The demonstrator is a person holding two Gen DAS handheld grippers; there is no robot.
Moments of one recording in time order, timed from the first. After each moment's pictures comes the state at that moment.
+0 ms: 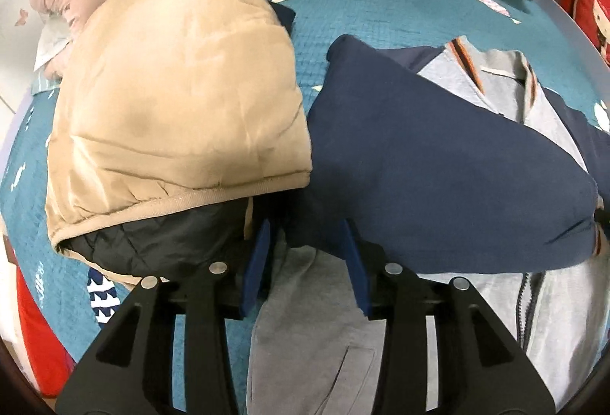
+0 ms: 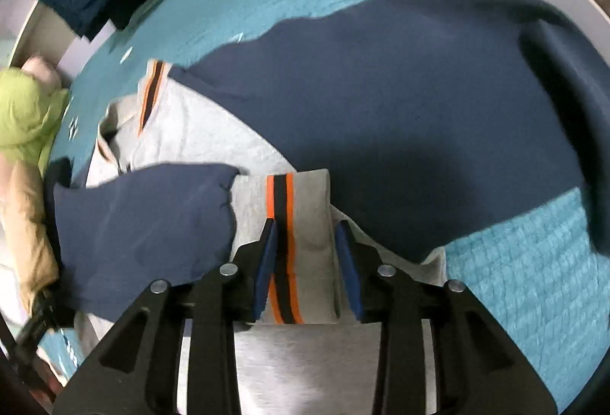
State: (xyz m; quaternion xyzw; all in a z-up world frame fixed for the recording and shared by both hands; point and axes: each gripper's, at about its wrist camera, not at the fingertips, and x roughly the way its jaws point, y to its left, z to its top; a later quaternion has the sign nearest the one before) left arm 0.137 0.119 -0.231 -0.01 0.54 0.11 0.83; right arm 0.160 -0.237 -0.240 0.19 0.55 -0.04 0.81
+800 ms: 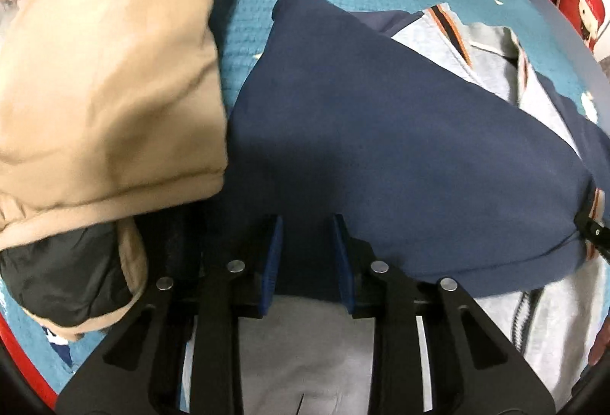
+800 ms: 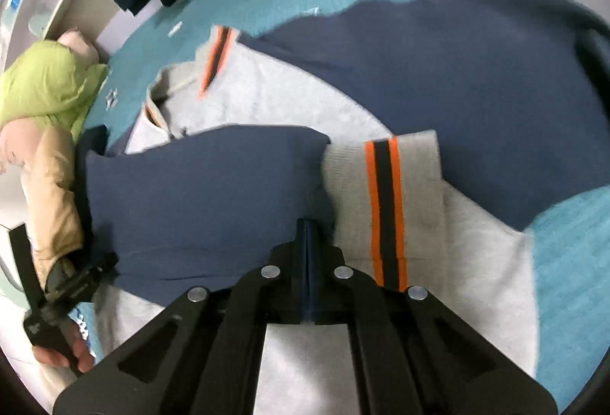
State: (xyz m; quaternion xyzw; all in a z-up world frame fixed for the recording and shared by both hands) left arm 0.168 0.108 -0.288 -0.03 0.57 0.06 0.82; right arm 0.161 -0.187 -0.267 0.17 0.55 0.06 0.81
